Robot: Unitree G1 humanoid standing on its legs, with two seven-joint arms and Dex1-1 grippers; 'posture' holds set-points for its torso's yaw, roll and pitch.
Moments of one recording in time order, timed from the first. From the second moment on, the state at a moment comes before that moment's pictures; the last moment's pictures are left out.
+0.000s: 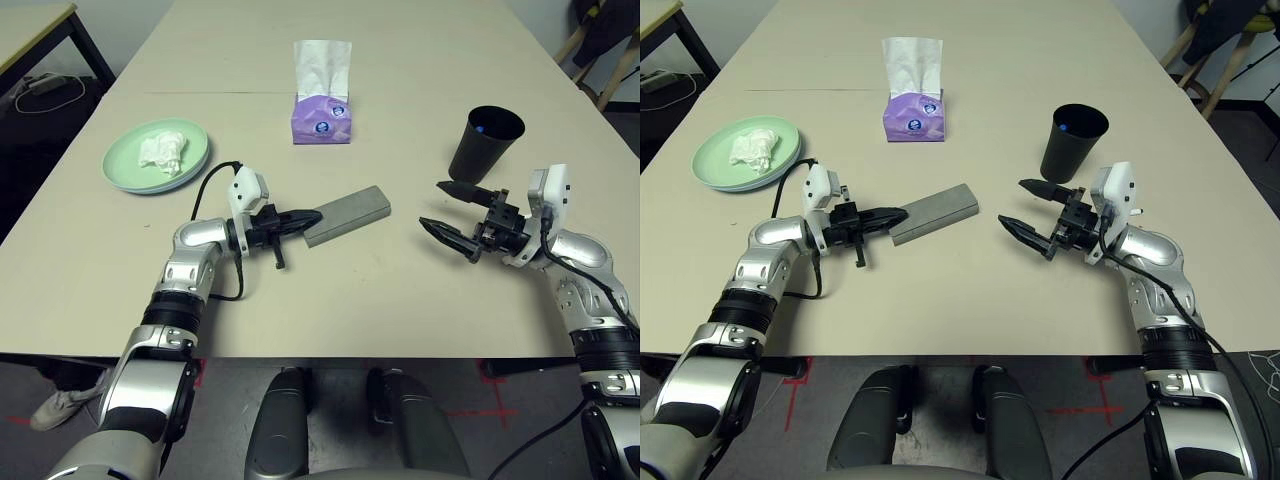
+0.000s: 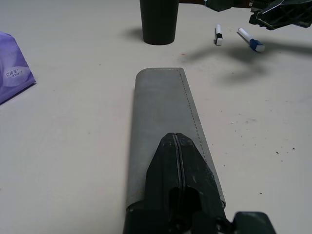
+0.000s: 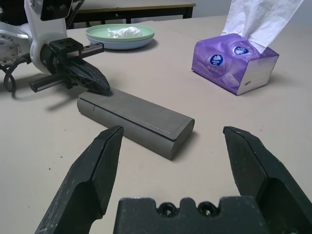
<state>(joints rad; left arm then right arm) -0.64 0.41 -0.03 0.59 -0.24 -0.10 -1.20 -0.41 -0.49 -0.12 0.26 0.40 -0.04 1.10</state>
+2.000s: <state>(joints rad) -0.54 0.44 -0.10 0.21 -0.34 0.03 -1.27 -0.76 -1.04 0.32 0.36 -0.19 -0.17 1.57</state>
